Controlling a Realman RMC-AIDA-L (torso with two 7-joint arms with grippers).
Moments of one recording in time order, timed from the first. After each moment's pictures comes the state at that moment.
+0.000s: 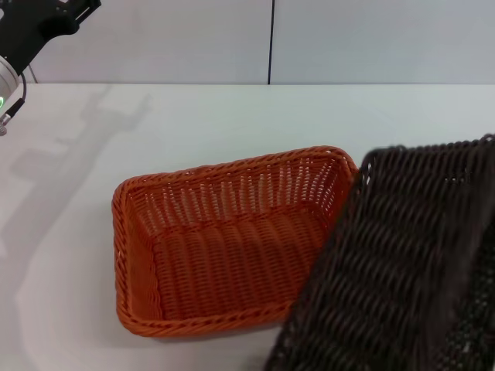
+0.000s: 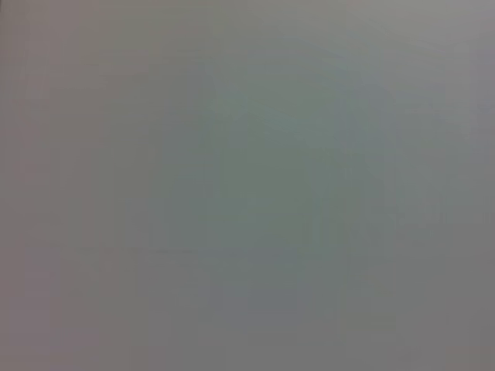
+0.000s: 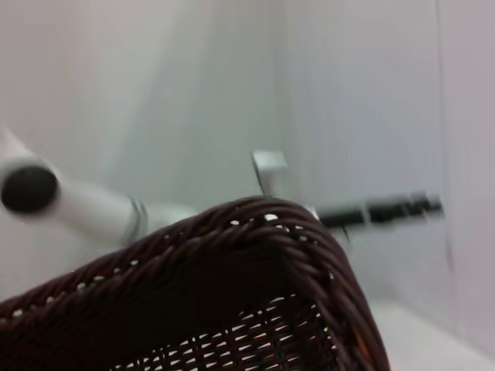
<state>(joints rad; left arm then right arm) -0.62 -2.03 0.93 0.47 0.84 0.90 -0.80 0.51 1.89 -0.48 -0.73 -1.91 -2.08 1.31</state>
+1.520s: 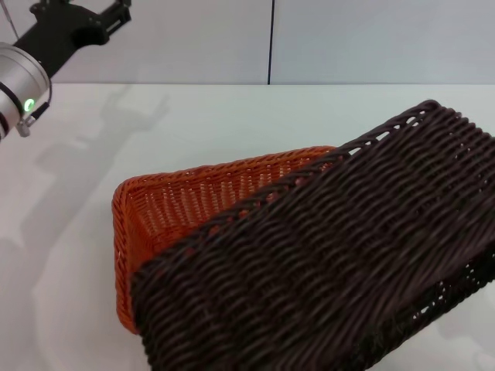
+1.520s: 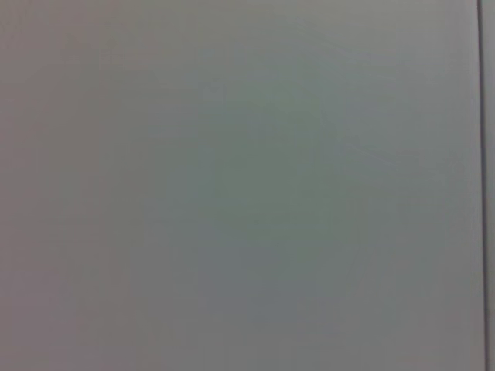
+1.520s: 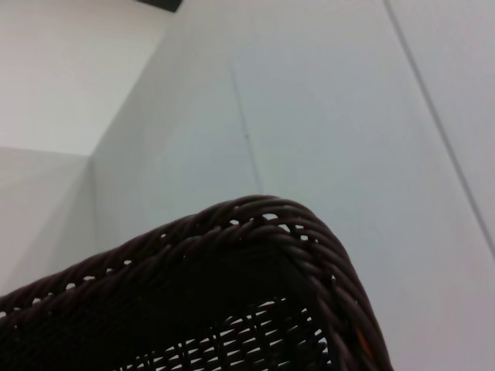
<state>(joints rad) -0.66 -2.04 0.99 0.45 0.85 0.82 -0.76 0.27 2.07 -0.25 -0.14 -1.79 -2.04 0.75</state>
